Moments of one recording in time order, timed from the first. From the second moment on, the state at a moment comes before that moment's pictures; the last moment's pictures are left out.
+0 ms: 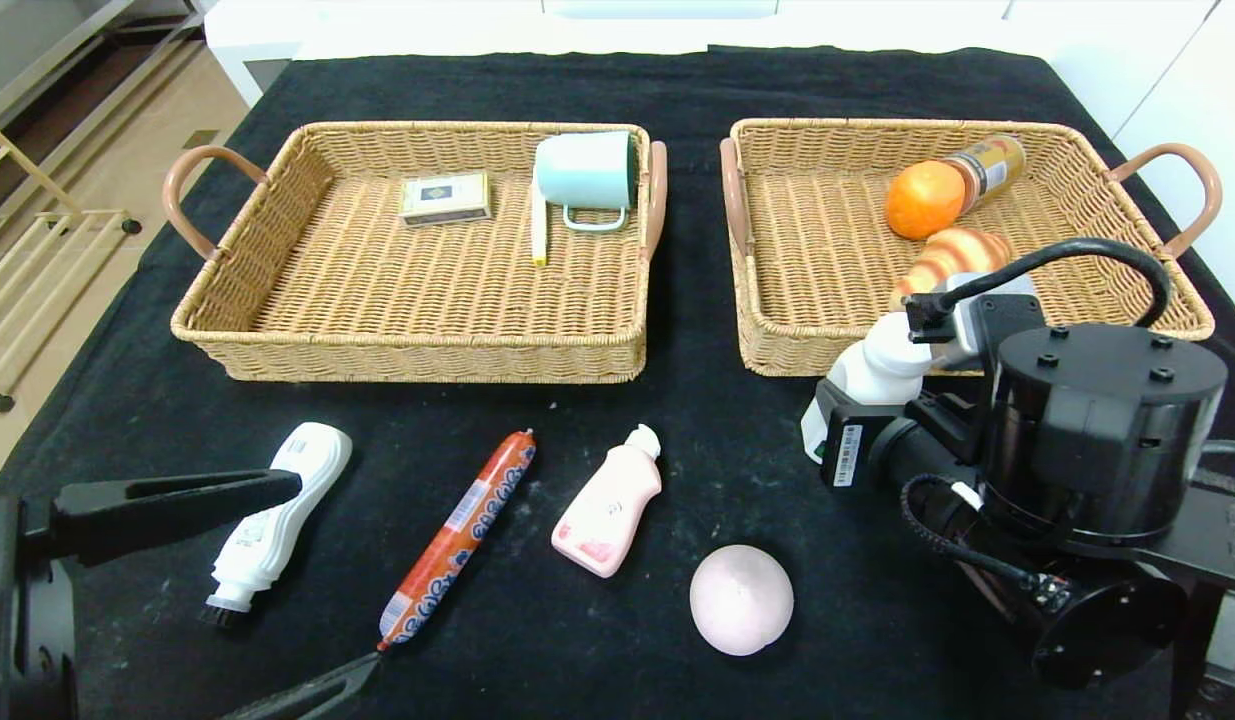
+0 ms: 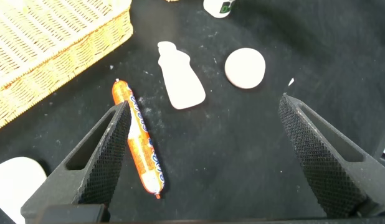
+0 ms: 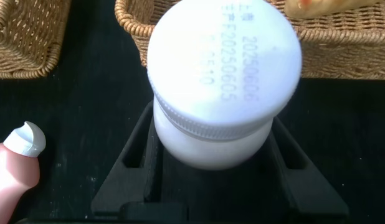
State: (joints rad) left arm -0.60 0.90 -0.64 -0.10 -0.20 0.21; right arm 0.80 1.67 -0.83 -0.66 -0.74 0.18
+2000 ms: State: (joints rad) left arm -0.59 0.89 -0.64 -0.11 -0.20 0.21; right arm 0.70 1.53 -1.27 -0.26 -0.60 0.03
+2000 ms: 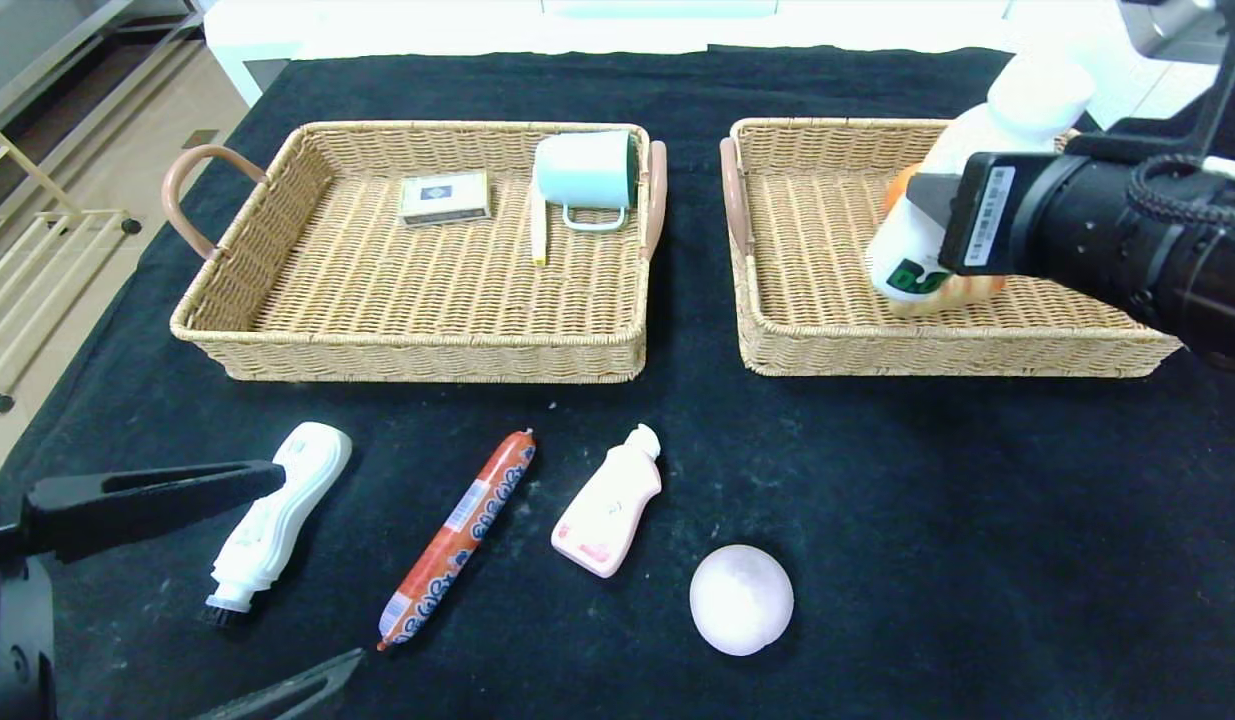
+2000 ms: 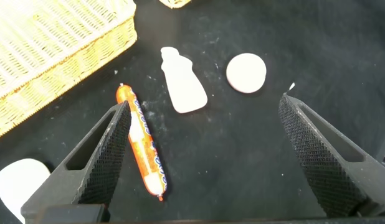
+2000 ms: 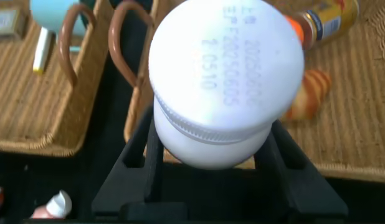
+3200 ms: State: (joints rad) left arm -0.59 0.91 -0.63 -0.11 -0.20 0.23; right arm 0.53 2.04 -1.84 -0.27 -0.52 0.00
